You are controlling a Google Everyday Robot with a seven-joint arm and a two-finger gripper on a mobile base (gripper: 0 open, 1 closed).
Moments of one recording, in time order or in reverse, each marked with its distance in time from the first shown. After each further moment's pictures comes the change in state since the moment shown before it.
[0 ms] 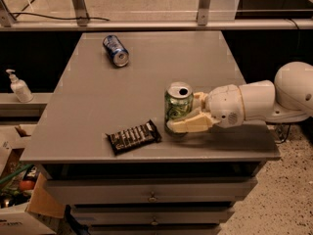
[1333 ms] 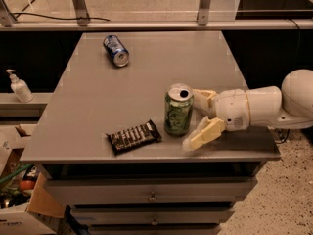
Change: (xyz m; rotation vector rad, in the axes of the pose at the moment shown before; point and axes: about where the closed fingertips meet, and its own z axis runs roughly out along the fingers) arm 0.009 -0.007 -0.010 0.039 -0.028 0.006
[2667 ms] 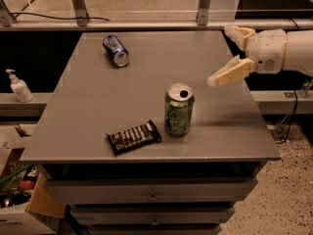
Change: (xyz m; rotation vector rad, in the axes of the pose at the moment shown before) arm -0.085 -0.119 -0.103 0.312 -0.027 -0.210
